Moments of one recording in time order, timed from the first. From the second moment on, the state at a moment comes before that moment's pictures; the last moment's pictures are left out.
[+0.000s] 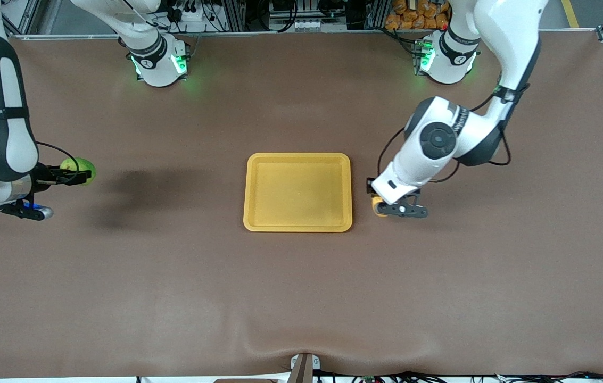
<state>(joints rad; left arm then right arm) -0.26 0.39 -0.27 -1.91 0.03 2.31 -0.43 -0.09 0.36 -0.13 -1.77 0.07 1.59 -0.01</state>
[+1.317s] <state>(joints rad) -0.45 0.62 -0.27 -1.74 0.05 2.31 -0.63 -0.09 0.34 0.16 -1.71 0.16 1.53 0.49</state>
